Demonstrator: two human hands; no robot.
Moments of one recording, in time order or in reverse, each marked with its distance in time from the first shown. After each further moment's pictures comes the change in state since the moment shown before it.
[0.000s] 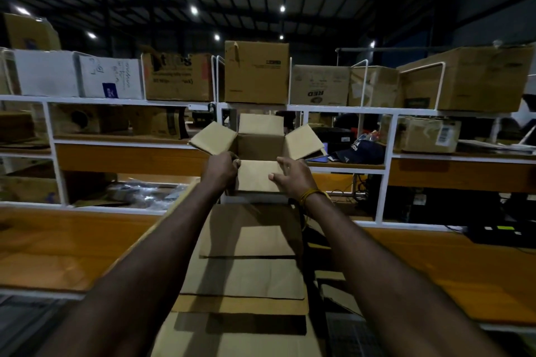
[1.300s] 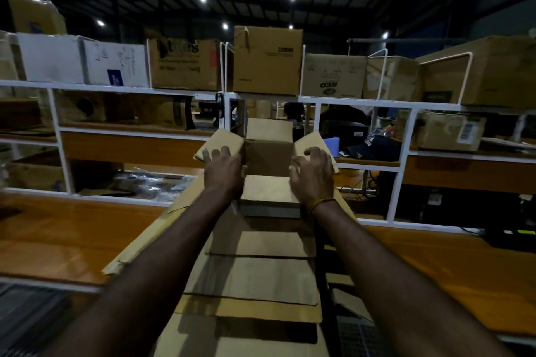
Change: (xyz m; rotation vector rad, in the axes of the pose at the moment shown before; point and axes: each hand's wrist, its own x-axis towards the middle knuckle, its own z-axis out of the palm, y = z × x) left_hand 0.002 -0.027 0.035 0.551 0.184 0.123; right_hand 0.018 0.029 0.030 -0.499 0.375 -0.220
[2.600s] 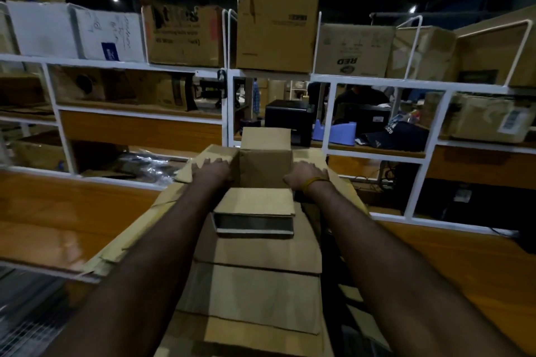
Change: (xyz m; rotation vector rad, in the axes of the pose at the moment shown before) left_hand 0.045 -0.017 0.088 -0.081 -0.539 -0.174; right_hand 0.057 0.026 0.108 0.020 -0.714 0.191
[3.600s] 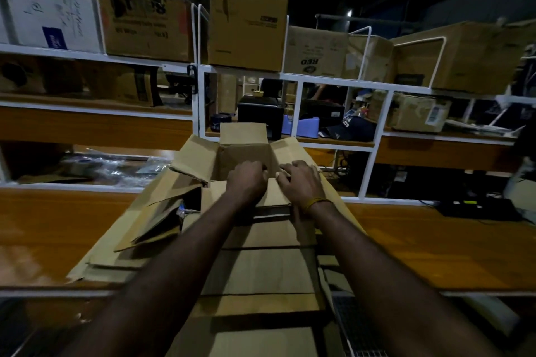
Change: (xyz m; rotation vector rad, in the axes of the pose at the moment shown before) left_hand -0.053 0.047 0.018 -0.343 0.214 0.437; right_hand -0.099 -0.006 0.005 0.071 0.332 -0.077
